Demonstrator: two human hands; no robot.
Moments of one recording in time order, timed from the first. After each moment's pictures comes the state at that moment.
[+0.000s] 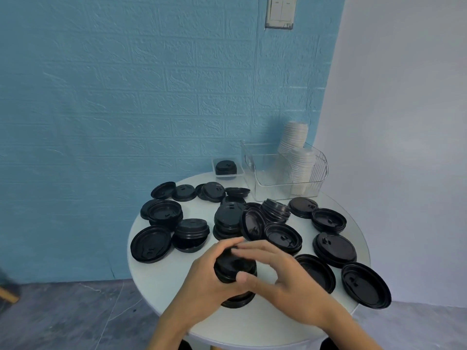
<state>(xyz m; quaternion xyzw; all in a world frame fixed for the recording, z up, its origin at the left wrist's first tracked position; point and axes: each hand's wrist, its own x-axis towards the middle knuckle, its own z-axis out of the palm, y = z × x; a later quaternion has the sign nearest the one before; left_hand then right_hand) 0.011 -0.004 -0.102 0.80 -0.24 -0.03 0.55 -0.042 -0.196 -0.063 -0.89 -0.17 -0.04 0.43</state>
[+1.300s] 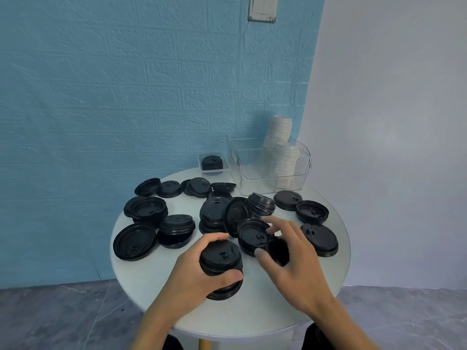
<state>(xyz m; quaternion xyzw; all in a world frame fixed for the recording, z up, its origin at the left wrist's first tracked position) 0.014 -0.005 -0.104 0.81 -0.22 -0.05 0.55 -0.051 -0.219 -0.079 -0.88 -0.04 -0.26 0.40</state>
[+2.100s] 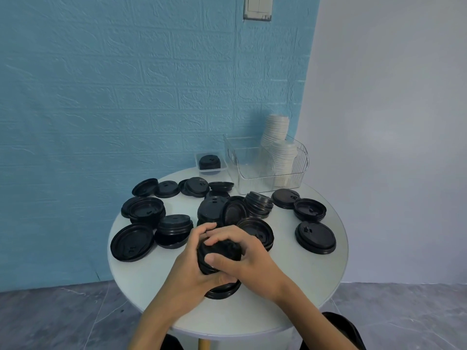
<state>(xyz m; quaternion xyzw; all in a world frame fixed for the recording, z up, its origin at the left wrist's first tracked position) 0.014 -0.003 -0.105 0.77 -0.24 -0.04 0.59 -0.021 -0.173 -0.074 -0.78 -0.16 -0.09 0.60</state>
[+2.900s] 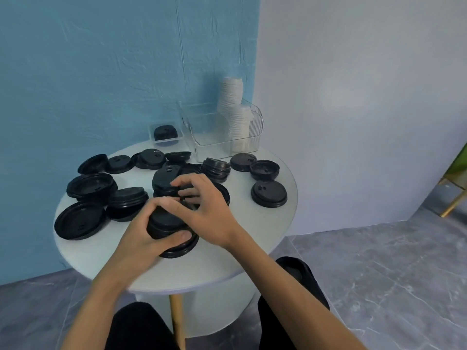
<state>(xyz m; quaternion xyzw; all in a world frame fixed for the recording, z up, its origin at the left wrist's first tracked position) 0.004 -0.006 -0.089 0.77 -0.25 -0.06 0.59 -0.025 -0.172 -0.061 -0.79 -0.09 -0.16 0.58</state>
